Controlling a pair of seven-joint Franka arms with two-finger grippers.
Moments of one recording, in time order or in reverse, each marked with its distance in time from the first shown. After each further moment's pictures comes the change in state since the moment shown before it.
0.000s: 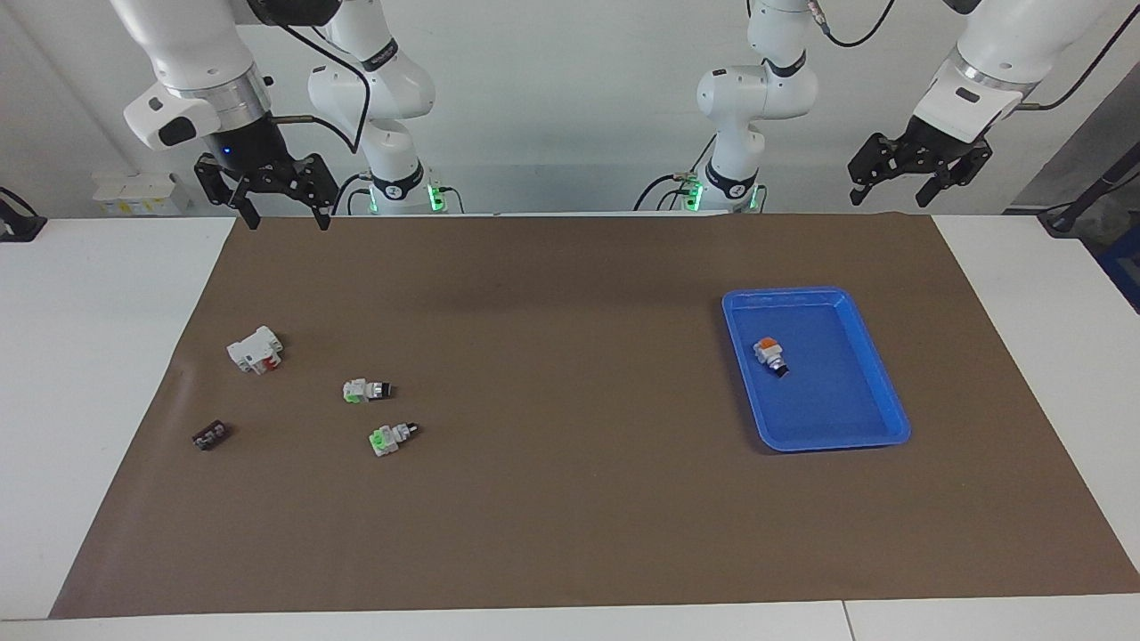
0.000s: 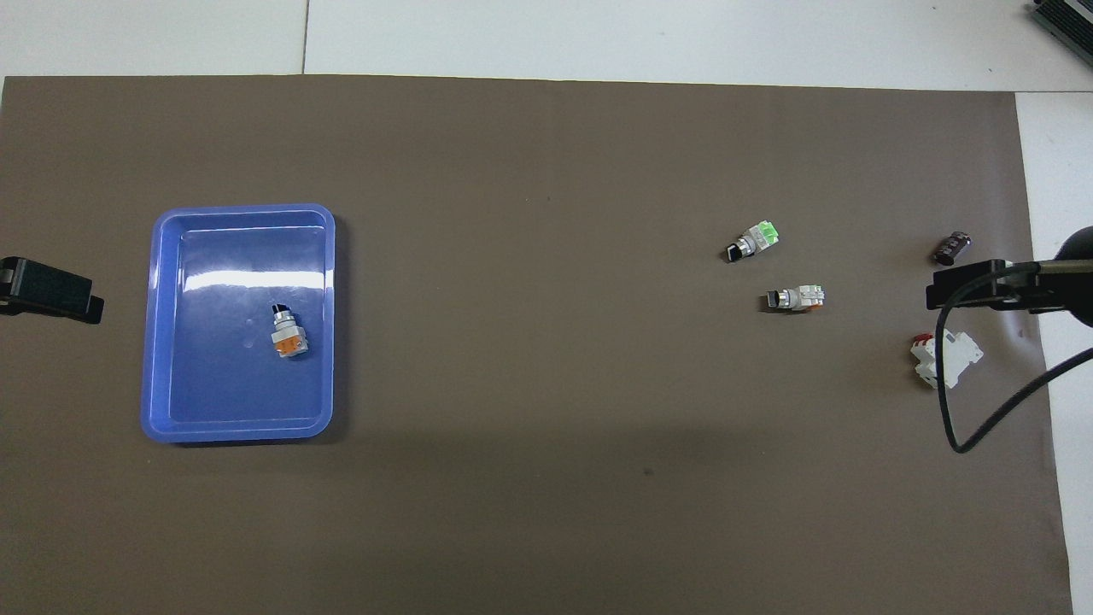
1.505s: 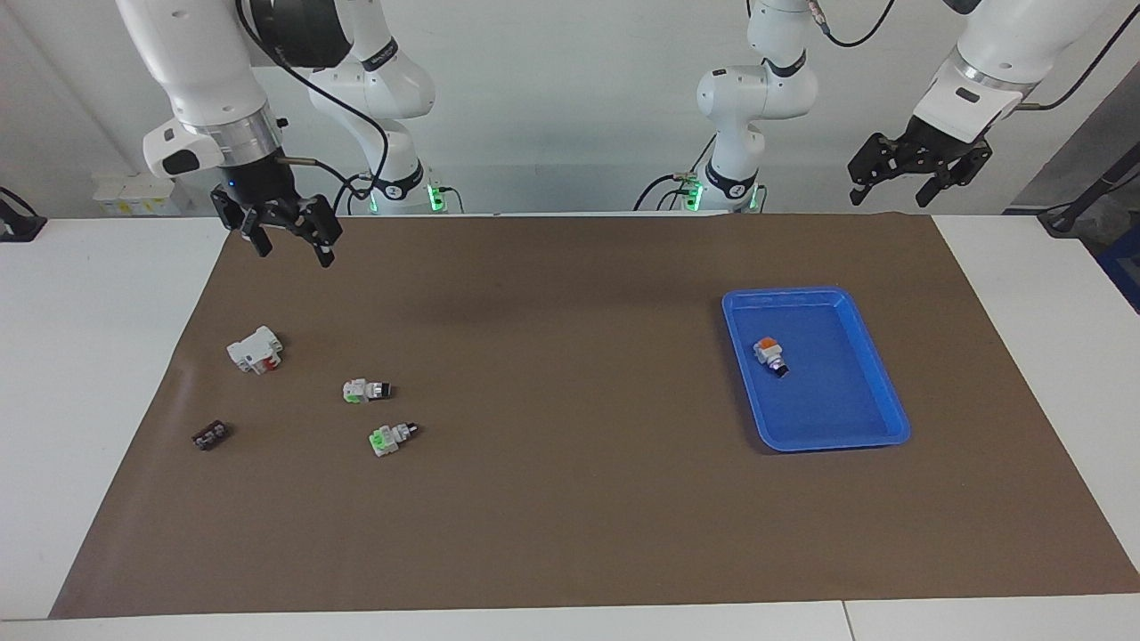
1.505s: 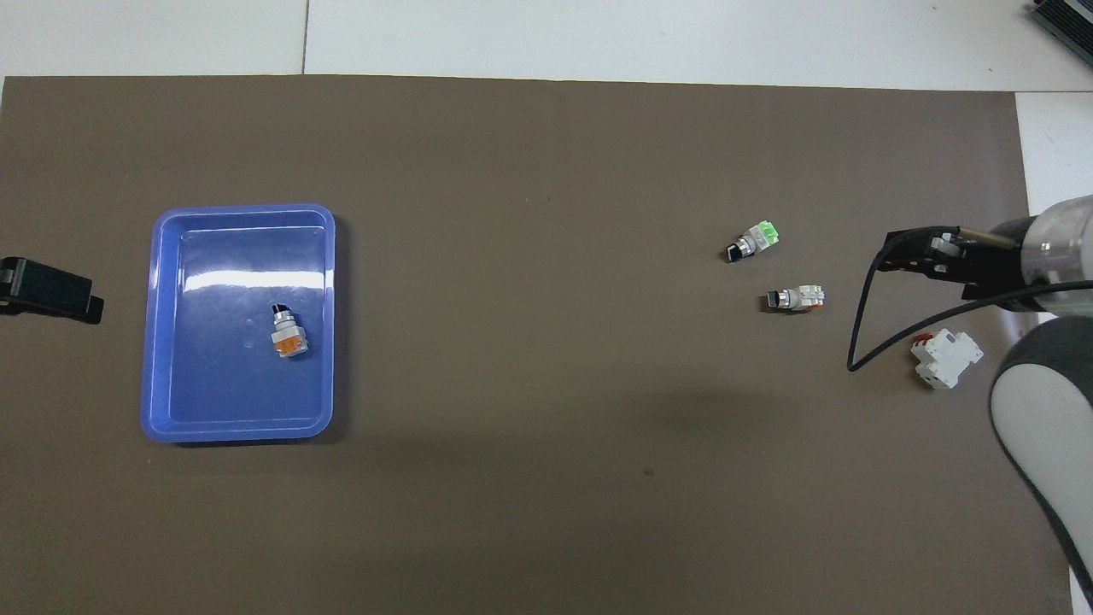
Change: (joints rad) left arm 0.000 0.000 0.000 0.000 0.000 0.000 0.000; right arm 0.005 0.008 0.005 -0.241 0.000 0.358 0.310
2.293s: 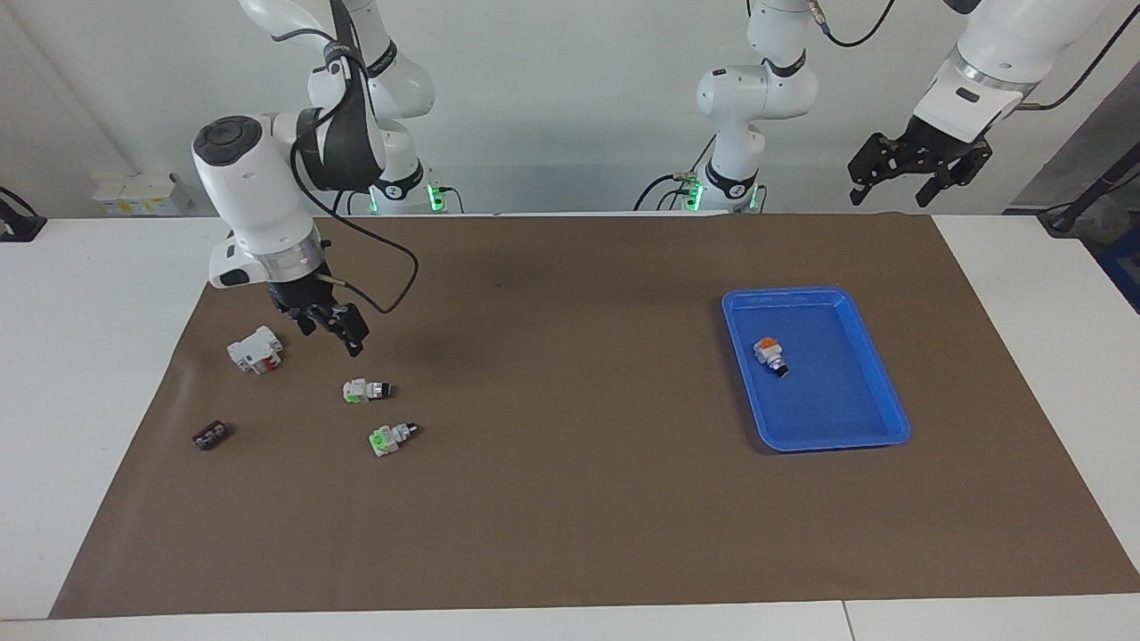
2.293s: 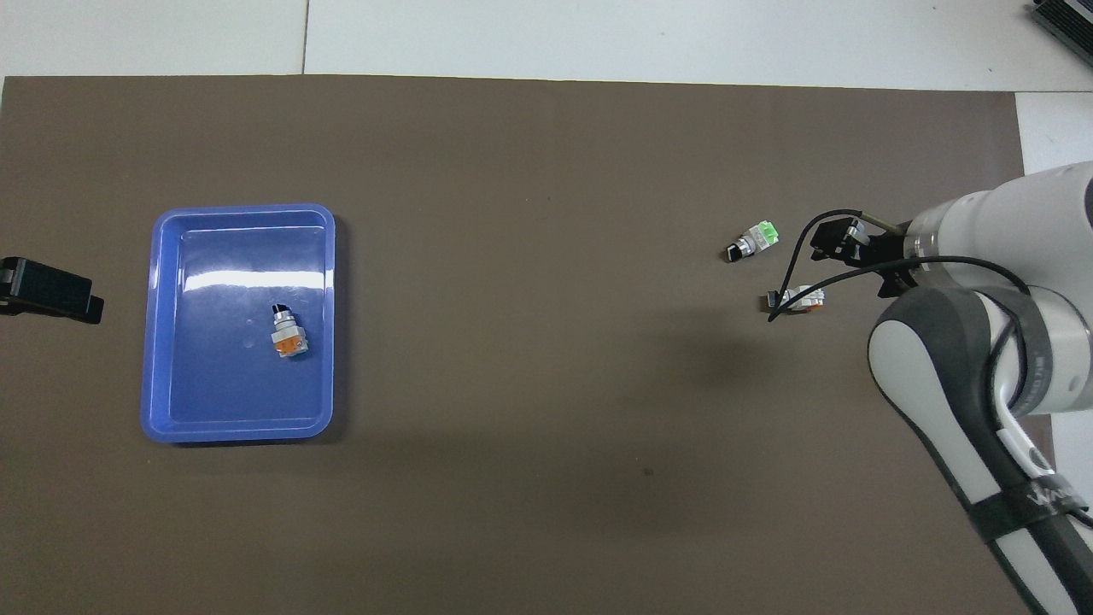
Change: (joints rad) left arm 0.000 0.000 0.000 0.000 0.000 0.000 0.000; right arm 0.014 0.166 -0.002 -0.060 0.000 0.182 0.178
